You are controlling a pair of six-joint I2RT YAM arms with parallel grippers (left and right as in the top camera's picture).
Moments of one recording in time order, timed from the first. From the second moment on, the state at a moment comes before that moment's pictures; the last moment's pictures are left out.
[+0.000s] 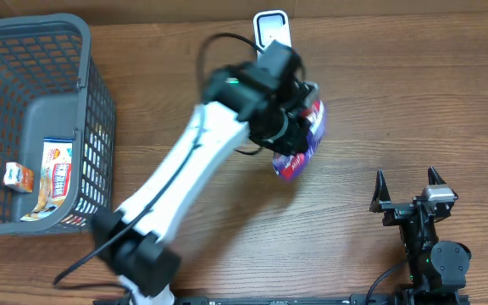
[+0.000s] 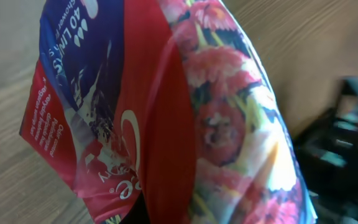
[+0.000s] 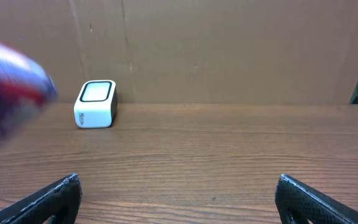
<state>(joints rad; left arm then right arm) -0.63 1.88 1.87 -1.28 0.36 -0.19 0.02 0.01 0.02 -0.04 -0.04 0.02</state>
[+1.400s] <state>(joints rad) -0.45 2.14 2.60 -1.68 0.17 -0.28 0.02 0.01 0.02 -0.04 -0.04 0.02</state>
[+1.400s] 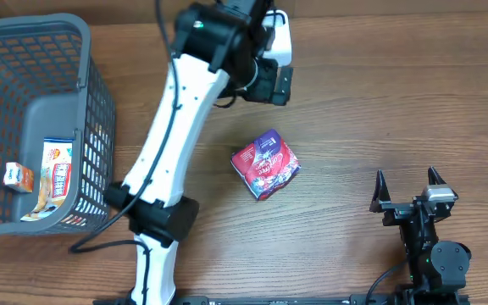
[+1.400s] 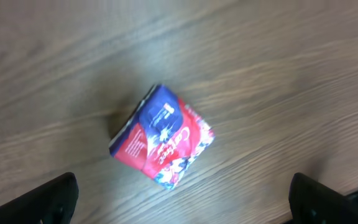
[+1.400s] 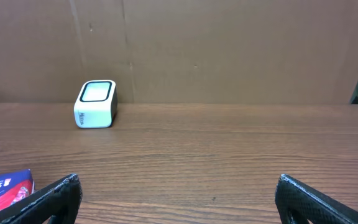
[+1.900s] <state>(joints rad) 0.35 1.61 2.66 -1.69 0.06 -0.26 0.02 0.01 0.02 -0.03 -0.04 0.02</state>
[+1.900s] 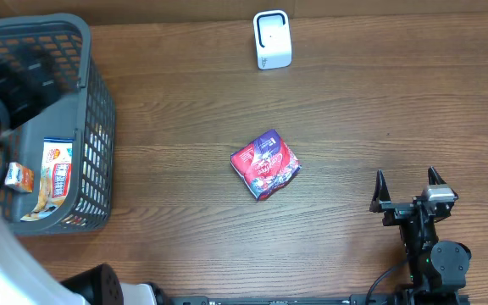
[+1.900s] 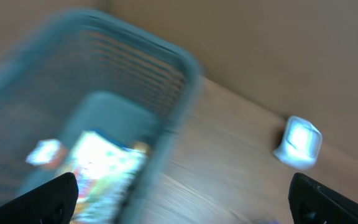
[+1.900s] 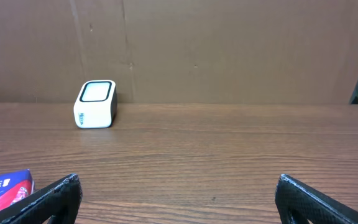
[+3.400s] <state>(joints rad) 0.56 2.15 1.80 -1.38 -0.14 -0.14 0.02 0.01 0.02 -0.03 -0.04 0.02</state>
